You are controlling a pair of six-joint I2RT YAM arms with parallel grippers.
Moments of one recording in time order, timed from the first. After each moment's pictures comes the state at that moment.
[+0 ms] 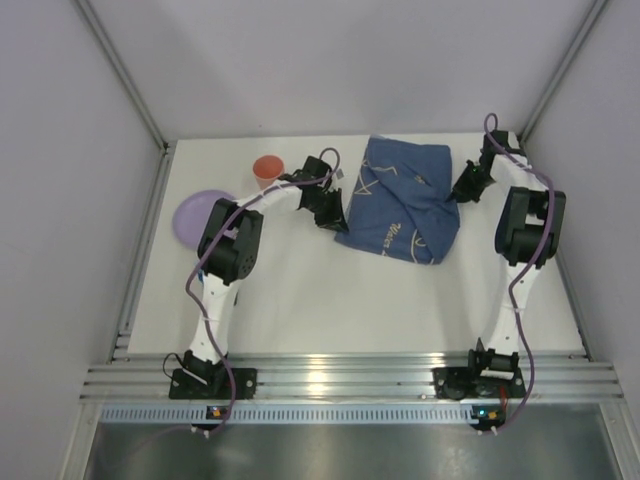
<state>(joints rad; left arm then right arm) -0.48 2.29 1.75 -0.48 0.50 -0.45 -0.13 2.28 1.84 -0.73 -0.28 0.46</state>
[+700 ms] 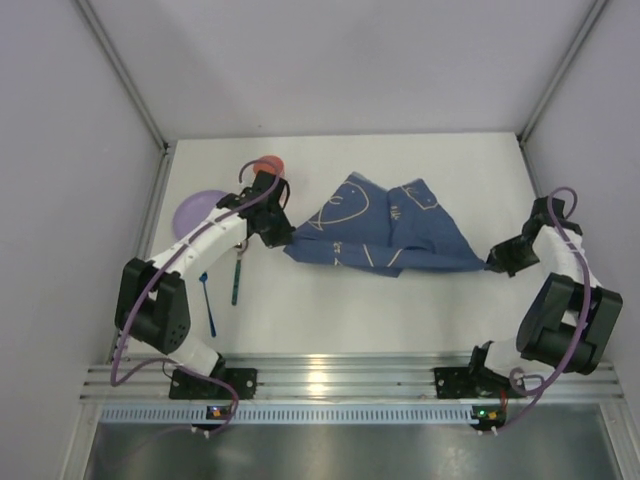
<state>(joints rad) -0.43 1.59 1.23 -0.65 -0.05 -0.87 -0.39 1.43 0.95 -0.79 -0.10 0.81</state>
